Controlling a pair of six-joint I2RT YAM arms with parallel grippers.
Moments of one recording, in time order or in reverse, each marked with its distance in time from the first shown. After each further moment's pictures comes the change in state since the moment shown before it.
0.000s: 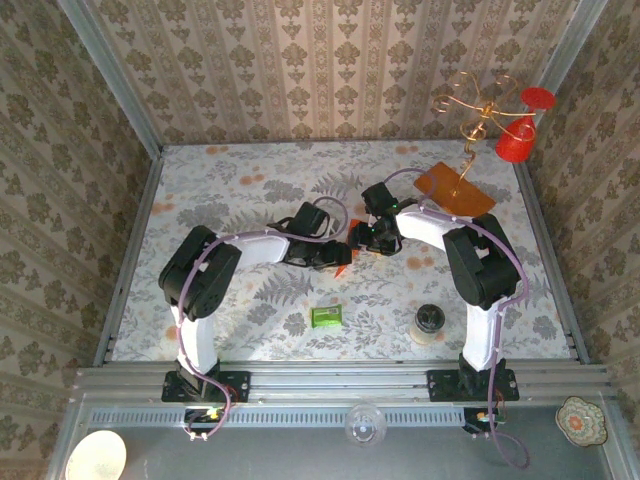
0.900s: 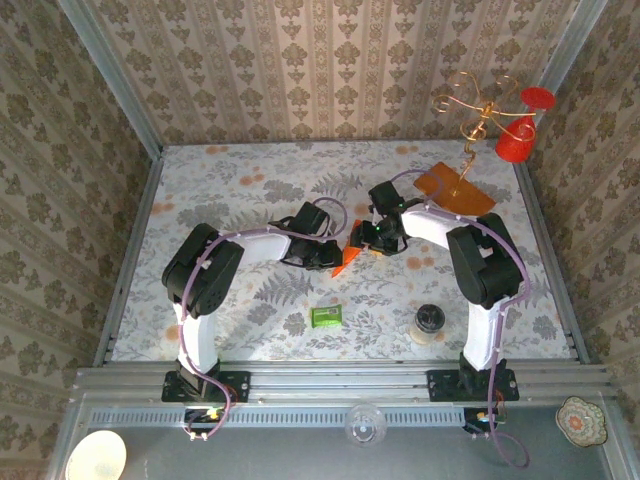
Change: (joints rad) left arm 0.008 0.026 0.028 -0.066 -0.061 0.019; right arm -0.040 -0.008 -0.023 0.029 -0.100 -0.001
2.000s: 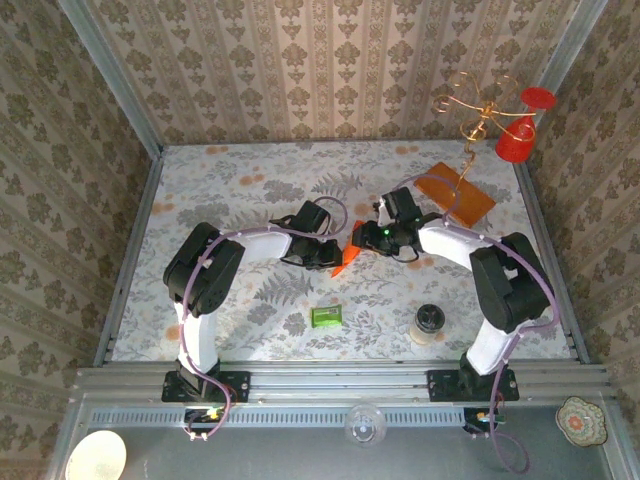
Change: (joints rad) left arm 0.001 0.011 0.023 -0.033 0.001 0.000; right arm -0.005 -0.218 -0.218 0.255 -0.151 0.053
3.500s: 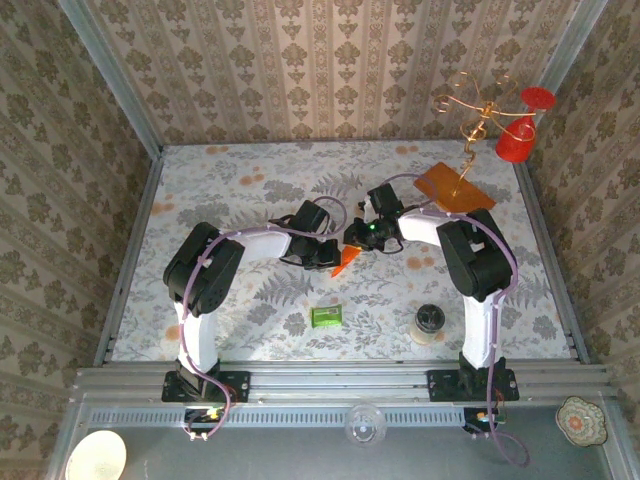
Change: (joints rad) left arm 0.006 0.002 0.000 -0.003 0.010 0.000; right arm 0.006 0.291 0.189 0.020 -0.061 -0.022
